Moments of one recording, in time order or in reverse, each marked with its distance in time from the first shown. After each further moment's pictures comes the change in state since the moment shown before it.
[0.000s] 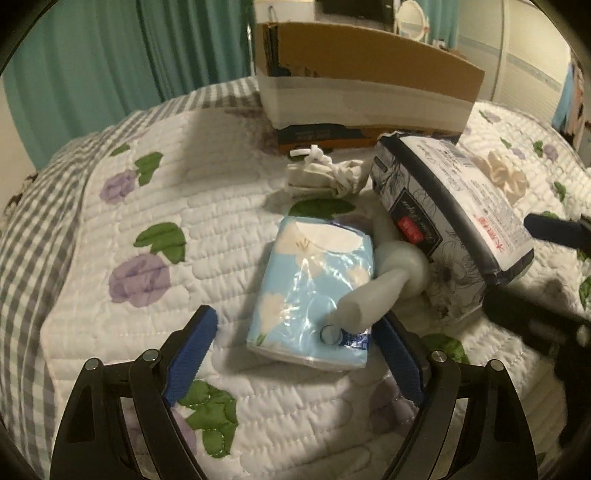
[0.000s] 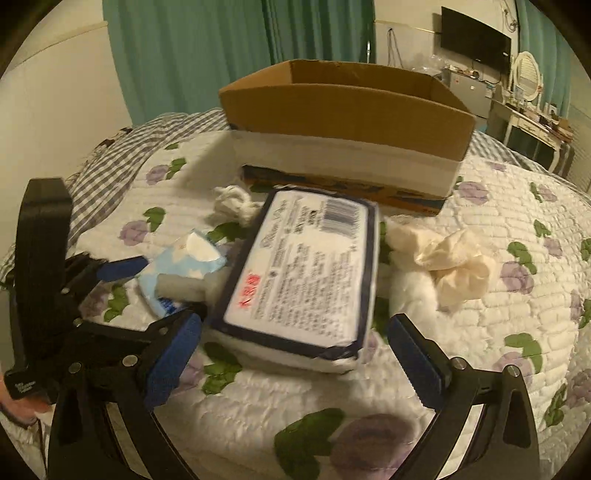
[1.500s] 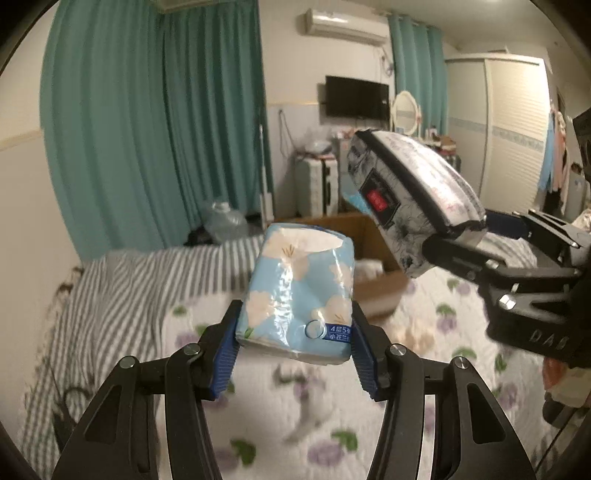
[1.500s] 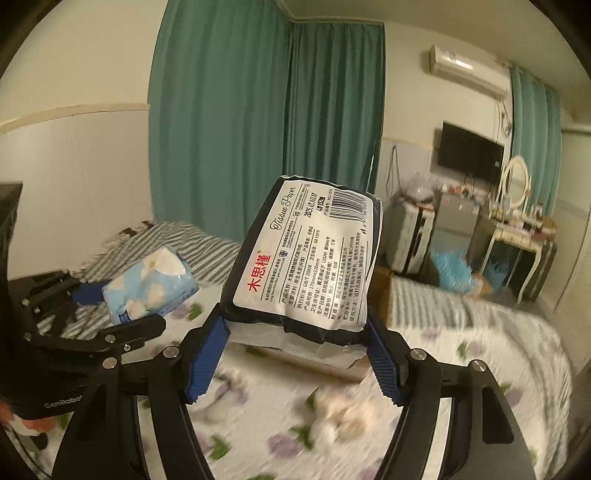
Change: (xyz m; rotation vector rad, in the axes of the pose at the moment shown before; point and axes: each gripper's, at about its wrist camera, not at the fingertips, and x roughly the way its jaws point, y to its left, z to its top) left arm -0.170 -0.018 0.100 -0.011 -0.389 0.037; right arm -0.167 0.001 0.104 -0.165 -0.414 -0.077
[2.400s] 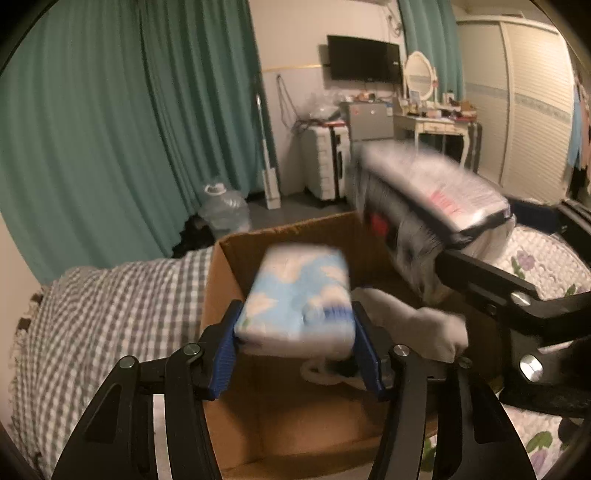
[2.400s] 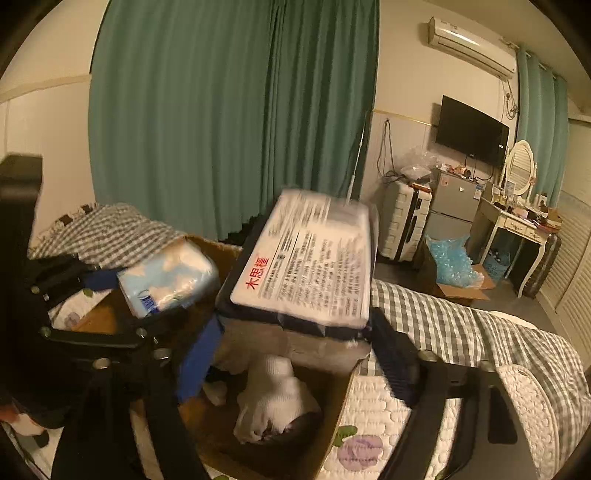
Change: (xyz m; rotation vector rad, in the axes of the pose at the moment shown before) left arm 0.215 -0.025 0.043 0.046 0.134 0.063; right arm 0.206 -0.102 0.004 0.014 0.081 -0.021
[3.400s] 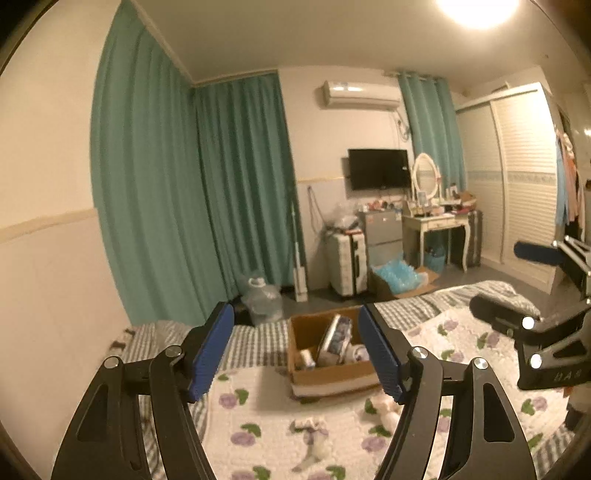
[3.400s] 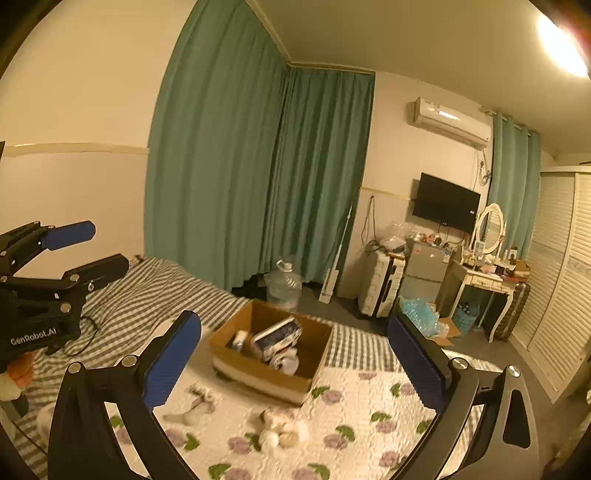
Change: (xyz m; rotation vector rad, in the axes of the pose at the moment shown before) left arm -0.356 0.014 -0.044 -0.067 -0.407 0.100; right arm -0.353 0.063 0.001 -0.067 -0.233 -0.049
